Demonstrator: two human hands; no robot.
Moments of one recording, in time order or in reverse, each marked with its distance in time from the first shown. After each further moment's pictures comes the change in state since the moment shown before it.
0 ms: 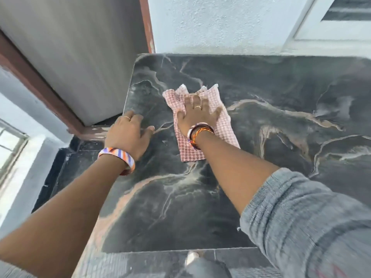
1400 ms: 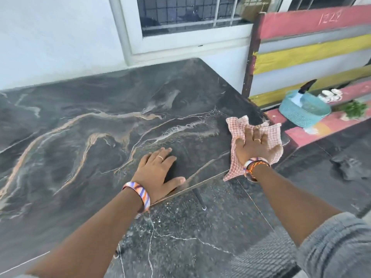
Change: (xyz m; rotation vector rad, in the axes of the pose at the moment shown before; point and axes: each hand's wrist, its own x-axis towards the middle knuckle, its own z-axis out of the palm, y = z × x) left_hand -0.153 0.388 0.120 0.188 -0.308 0.734; right_hand -0.229 0.528 -0.081 0.072 0.126 0.765
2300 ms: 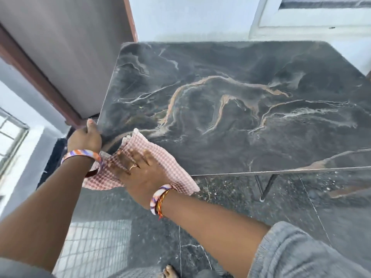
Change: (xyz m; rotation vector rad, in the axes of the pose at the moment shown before) left_hand -0.269 -0.305 -0.024 -0.619 0.512 -1.313; right_hand -0.404 -0.349 0.132 -0.227 -0.104 -1.502
